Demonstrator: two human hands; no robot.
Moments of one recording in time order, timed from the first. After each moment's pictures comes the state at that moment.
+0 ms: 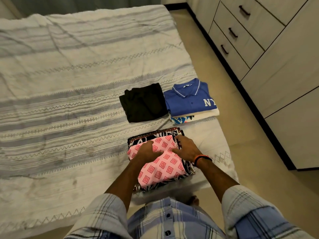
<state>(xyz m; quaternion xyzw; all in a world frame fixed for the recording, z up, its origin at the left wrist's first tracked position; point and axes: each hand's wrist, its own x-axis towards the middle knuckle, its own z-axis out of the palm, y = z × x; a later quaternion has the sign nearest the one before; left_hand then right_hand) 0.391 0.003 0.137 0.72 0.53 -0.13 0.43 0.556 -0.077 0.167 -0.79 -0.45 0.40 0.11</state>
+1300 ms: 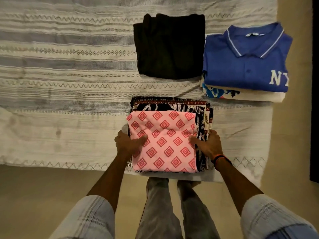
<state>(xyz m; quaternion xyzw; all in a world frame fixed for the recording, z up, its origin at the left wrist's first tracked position) 0.283 -0.012 -0.126 0.39 0.79 -0.03 0.48 0.616 -0.053 -0.032 -0.84 -0.24 0.47 0.08</state>
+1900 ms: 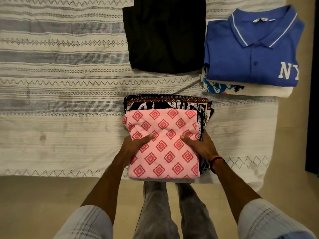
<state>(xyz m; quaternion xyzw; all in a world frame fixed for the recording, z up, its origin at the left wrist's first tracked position) 0.345 0.005 -0.060 0.19 0.67 0.08 0.71 0.603 -0.051 -0.060 -0.77 -0.19 0.58 0.17</state>
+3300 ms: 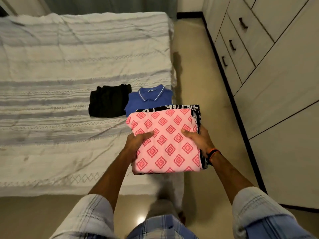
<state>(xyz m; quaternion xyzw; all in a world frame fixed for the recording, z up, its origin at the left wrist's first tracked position) 0.701 -0.124 0.195 0.31 0.60 0.23 0.70 0.952 -0.185 0.180 -0.65 -0.28 0.55 0.44</state>
